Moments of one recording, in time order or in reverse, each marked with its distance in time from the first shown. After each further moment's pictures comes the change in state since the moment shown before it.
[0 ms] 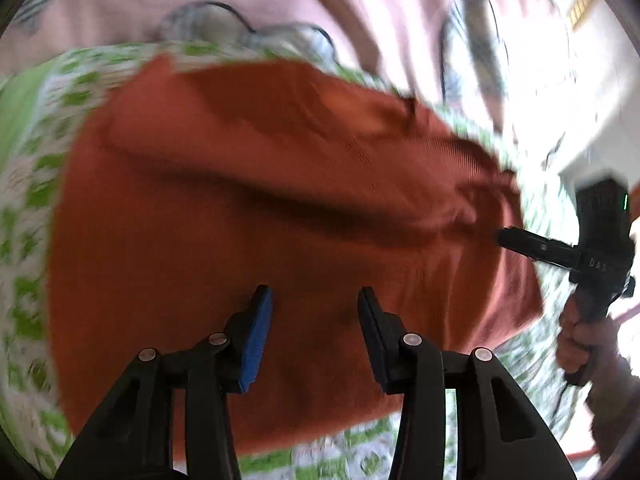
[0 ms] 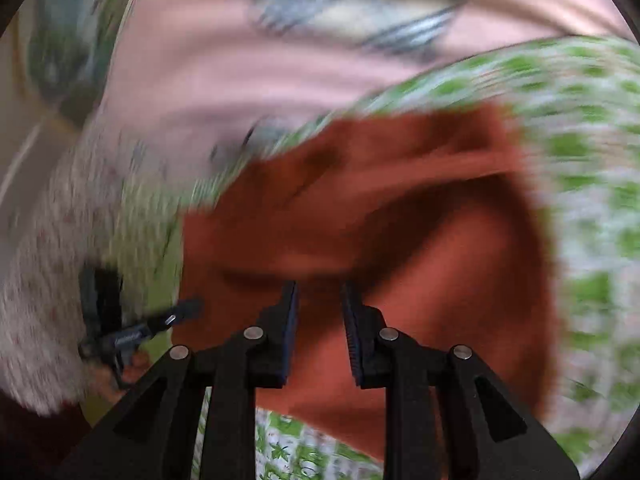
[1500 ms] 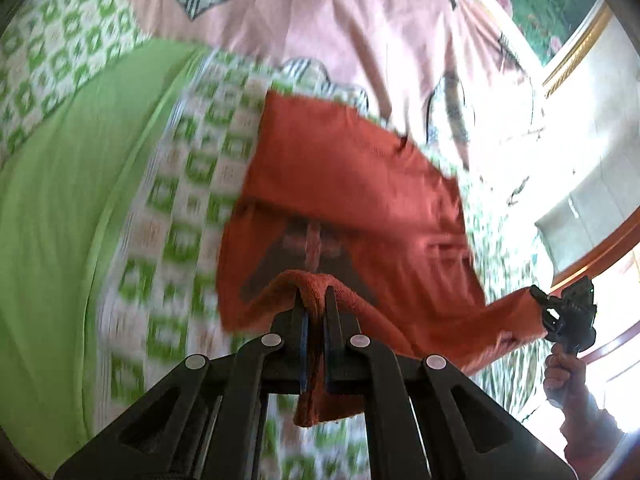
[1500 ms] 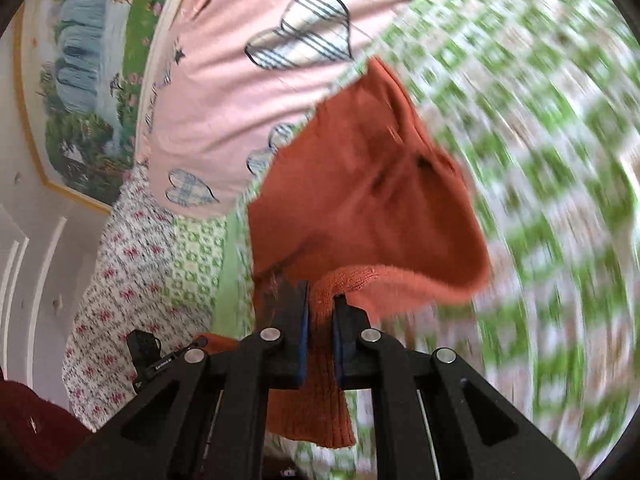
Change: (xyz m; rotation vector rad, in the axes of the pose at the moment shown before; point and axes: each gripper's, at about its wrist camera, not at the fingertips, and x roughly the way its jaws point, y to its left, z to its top) left arm -0.209 0.060 -0.139 -0.199 -0.198 -0.063; right arm -0.170 -0.013 -0.158 0.357 -0.294 0.119
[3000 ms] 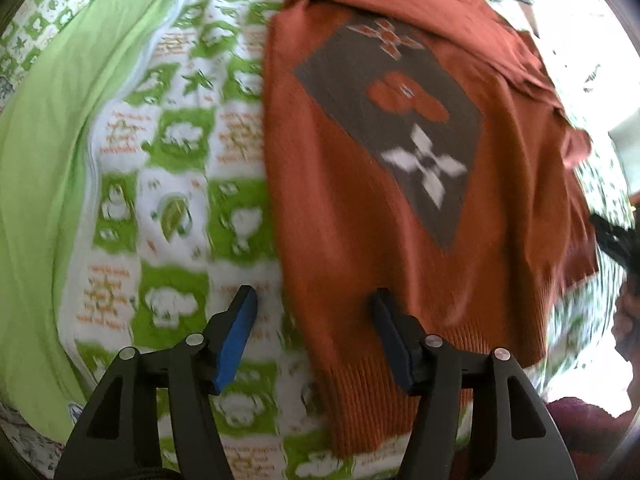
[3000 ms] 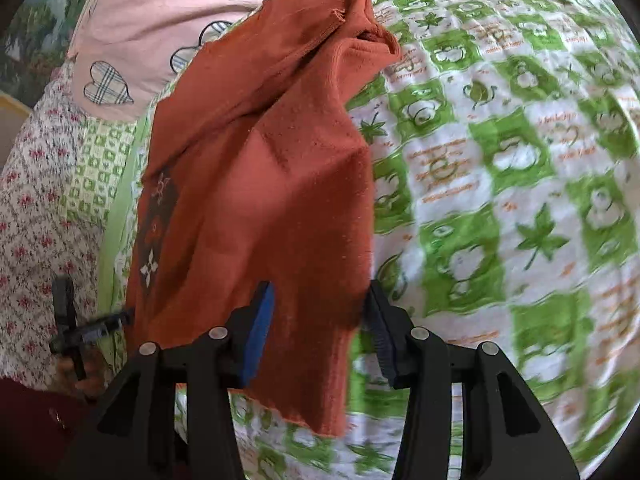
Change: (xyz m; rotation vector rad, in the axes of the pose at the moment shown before) left arm 0.064 0.034 -0.135 0.094 0.378 0.279; right arm 0.052 -0.048 -0.079 -0.105 0.227 -0.342
